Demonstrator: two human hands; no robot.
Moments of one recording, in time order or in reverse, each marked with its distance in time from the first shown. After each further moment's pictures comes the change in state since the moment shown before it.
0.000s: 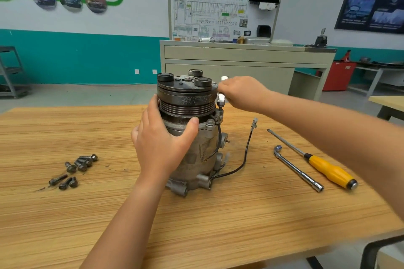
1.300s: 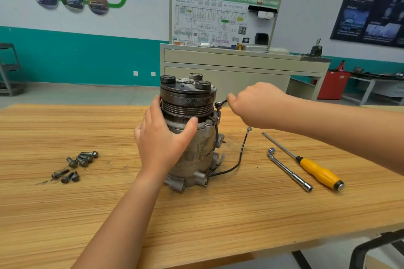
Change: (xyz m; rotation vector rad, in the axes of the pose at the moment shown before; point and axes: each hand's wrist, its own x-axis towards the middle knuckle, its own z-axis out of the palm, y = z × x) left_hand 0.000 0.000 -0.001 0.007 -0.032 -0.012; right_hand -0.050 -0.031 -0.071 -0.374 -0.289 0.003
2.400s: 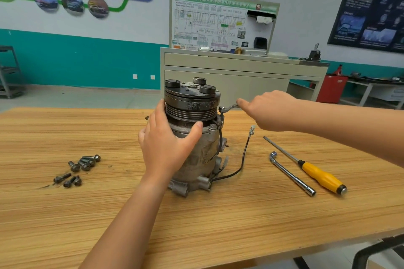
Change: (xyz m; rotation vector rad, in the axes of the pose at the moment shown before) left_hand 0.001 -0.002 -0.001 -0.001 0.001 0.006; right_hand 0.008 0.013 0.036 0.122 -0.019 0.049
